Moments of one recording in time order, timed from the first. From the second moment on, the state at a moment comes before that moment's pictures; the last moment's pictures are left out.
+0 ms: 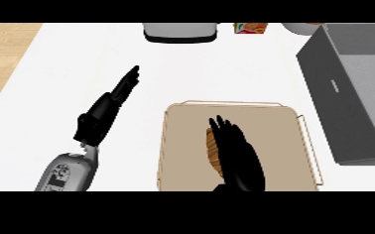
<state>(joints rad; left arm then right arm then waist) -0.21 0.16 -0.16 -1.53 -0.06 -0.10 0.09 -0.04 -0.06 0.64 -1.70 0.99 0.12 0.69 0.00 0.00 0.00</state>
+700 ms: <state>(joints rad) -0.19 0.11 -0.13 -1.53 -0.11 -0.13 0.08 -0.06 -0.02 0.59 -1.56 1.00 0.12 0.63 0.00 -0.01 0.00</state>
